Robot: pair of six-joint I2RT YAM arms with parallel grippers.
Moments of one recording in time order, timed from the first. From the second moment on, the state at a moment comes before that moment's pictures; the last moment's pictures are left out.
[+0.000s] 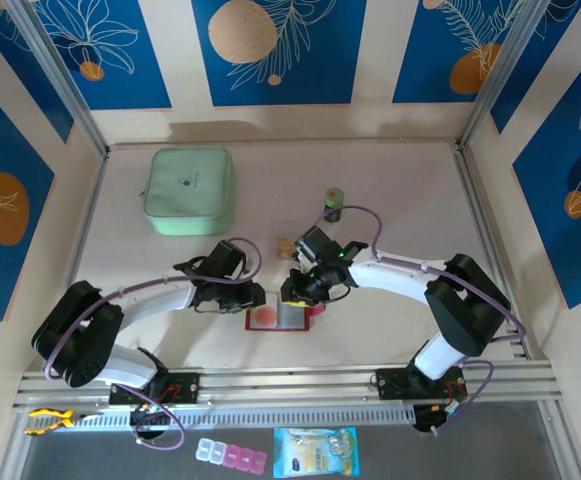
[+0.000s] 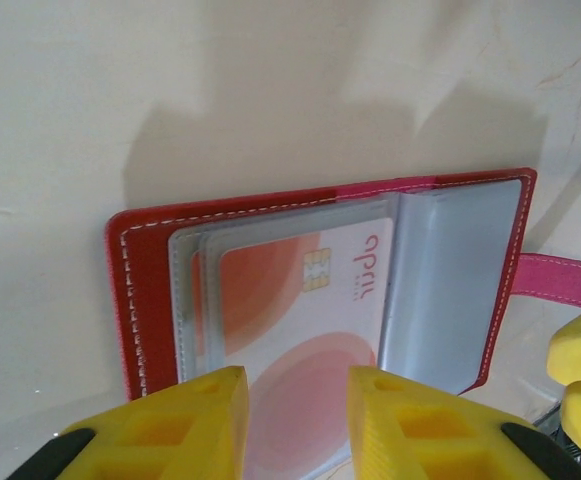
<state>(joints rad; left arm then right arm) -0.66 1.41 0.64 -0.33 0.38 -0.80 0.80 1.59 0.92 -0.47 -0.47 0.84</state>
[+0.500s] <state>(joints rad) -0.66 1.37 0.57 -0.28 0.40 -0.83 0.82 1.67 0.96 -0.46 -0.49 0.83</state>
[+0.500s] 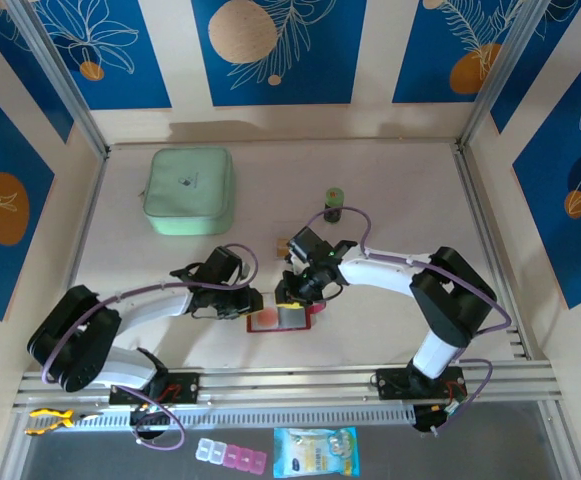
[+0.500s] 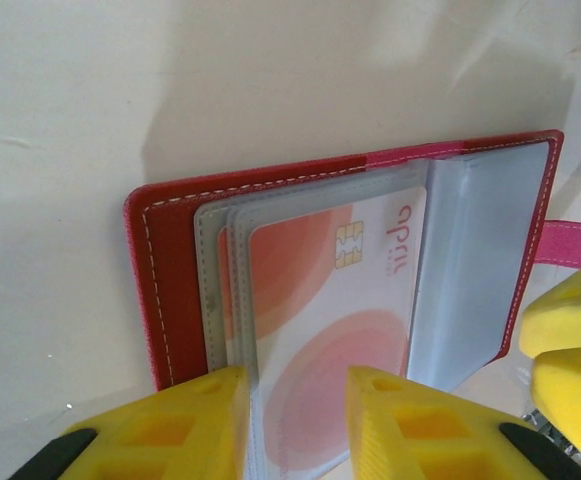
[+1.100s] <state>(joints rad) -0.66 1.35 0.58 -0.33 0.37 -0.83 0.83 1.75 0.98 -0.42 -0.53 0.83</state>
